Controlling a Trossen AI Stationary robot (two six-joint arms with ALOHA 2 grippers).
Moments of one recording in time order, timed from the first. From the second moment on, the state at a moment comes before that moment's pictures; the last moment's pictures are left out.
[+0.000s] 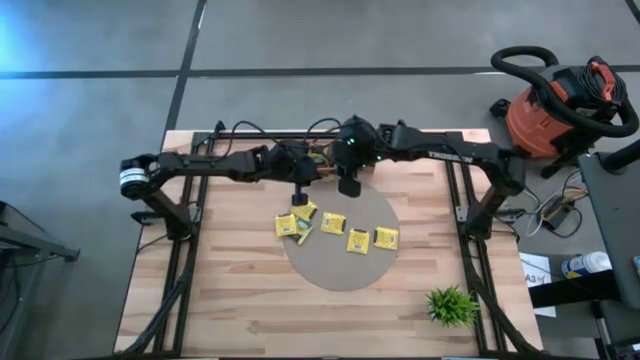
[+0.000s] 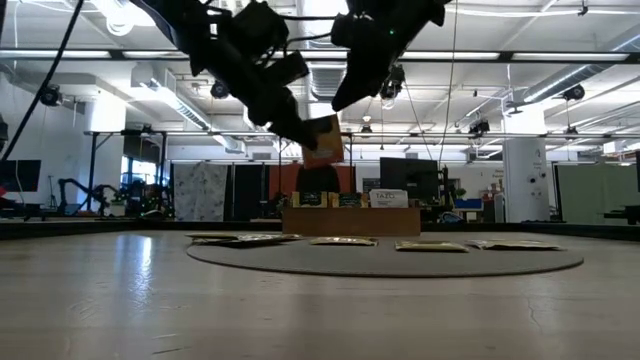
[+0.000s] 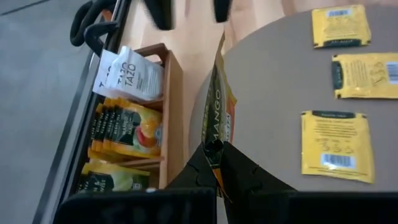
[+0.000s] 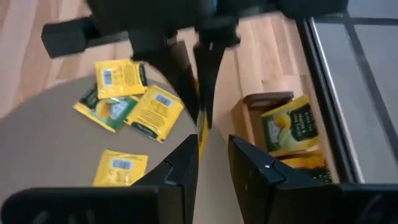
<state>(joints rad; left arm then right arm) 0.32 1.54 1.04 -0.12 0.04 0.42 -0.30 1.70 1.52 -0.65 -0.11 -0.21</state>
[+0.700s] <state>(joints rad) 0.34 1.68 1.22 -0.21 0.04 0.50 -0.33 1.76 1.58 -0.79 -0.05 -0.28</state>
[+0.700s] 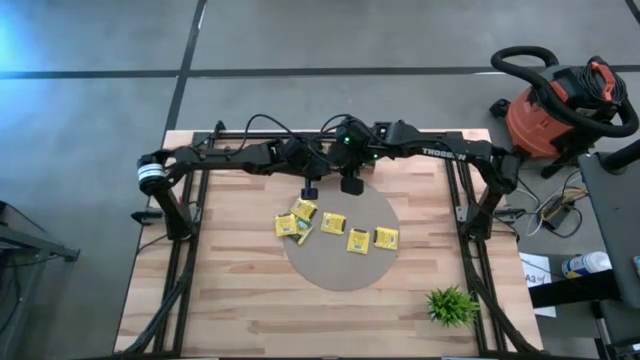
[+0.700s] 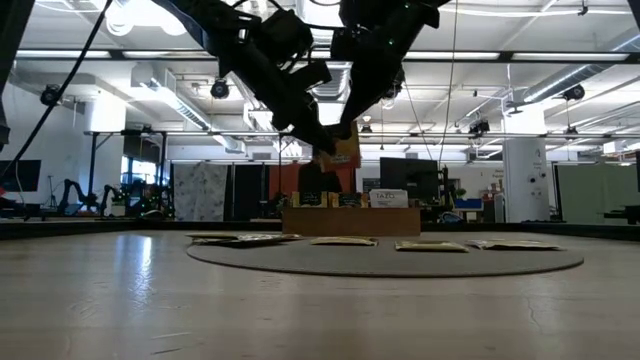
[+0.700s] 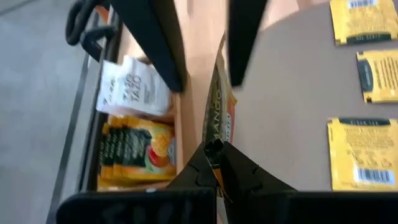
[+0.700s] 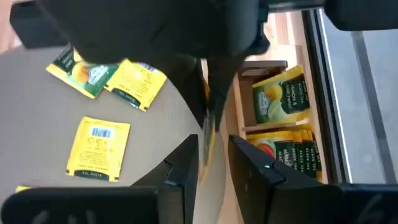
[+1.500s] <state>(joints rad) 0.33 1.68 1.24 -0.22 0.06 0.45 -0.34 1.80 1.58 -0.80 -0.01 -0.35</state>
